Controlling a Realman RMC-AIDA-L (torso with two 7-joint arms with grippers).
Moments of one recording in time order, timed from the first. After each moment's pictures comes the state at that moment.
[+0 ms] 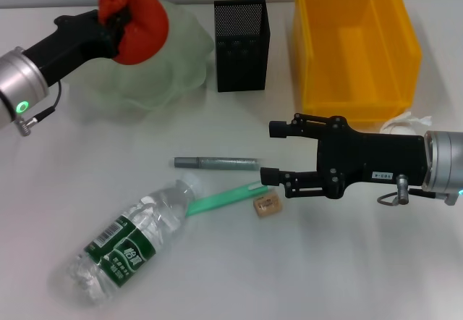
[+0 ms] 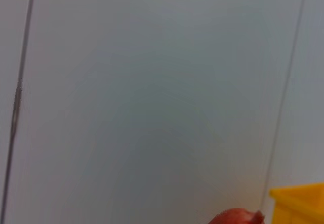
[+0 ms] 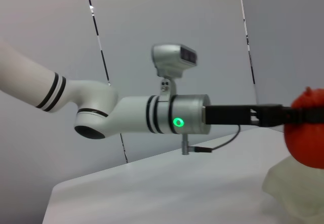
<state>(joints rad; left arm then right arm) -0.63 -2.07 0.46 0.33 1.65 1.15 -1.03 0.59 2.08 -0.73 -0.38 -1.91 -1.62 1.06</state>
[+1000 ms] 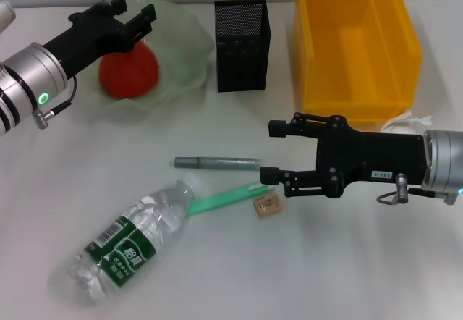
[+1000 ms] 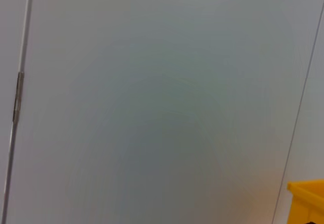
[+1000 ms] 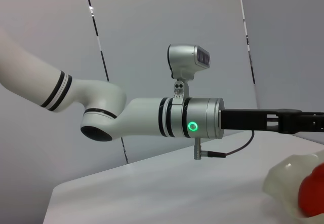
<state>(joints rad) -0.69 -2.08 0.46 0.25 1.61 1.03 -0.97 0.59 2.08 -0.73 -0.38 -1.91 -1.62 1.06</state>
